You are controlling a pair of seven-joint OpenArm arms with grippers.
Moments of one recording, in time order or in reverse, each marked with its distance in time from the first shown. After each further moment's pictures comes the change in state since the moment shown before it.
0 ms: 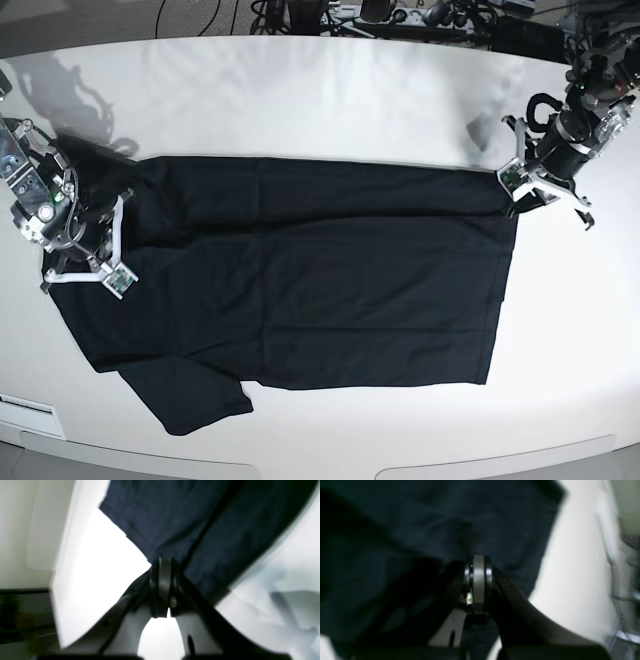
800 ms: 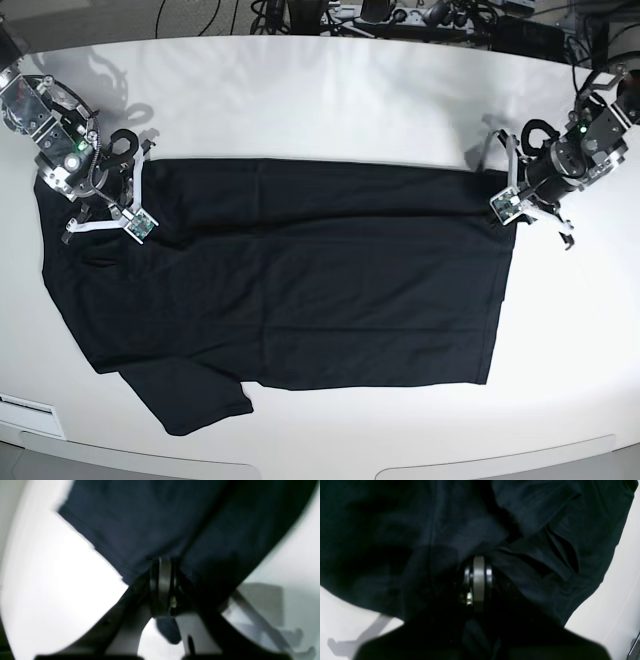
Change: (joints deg) left arm -9.4 6.9 0.0 -11.1 -8.9 -17.8 -1.9; right arm -10.7 -2.6 0.4 1.2 -5.1 2.2 0.7
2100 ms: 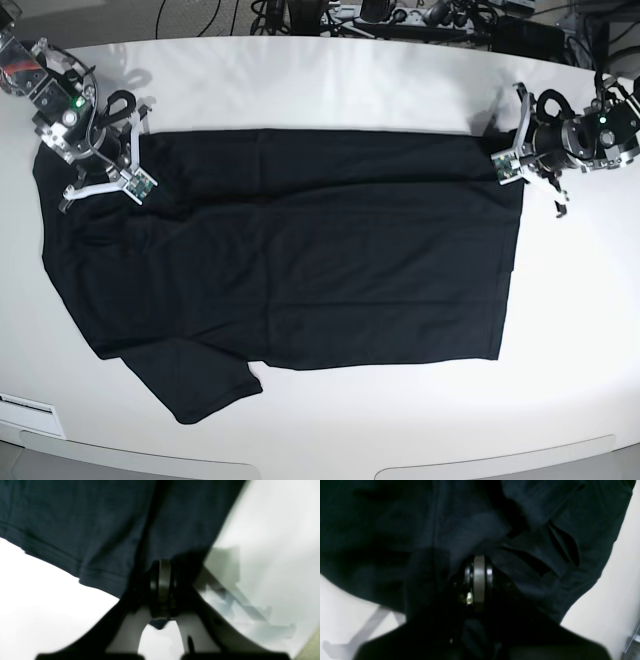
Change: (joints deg) left arm 2.5 -7.0 -0.3 8.5 -7.5 -15.1 11.3; right arm -13.6 3.3 1.7 7.1 -5.9 -2.5 -0.6
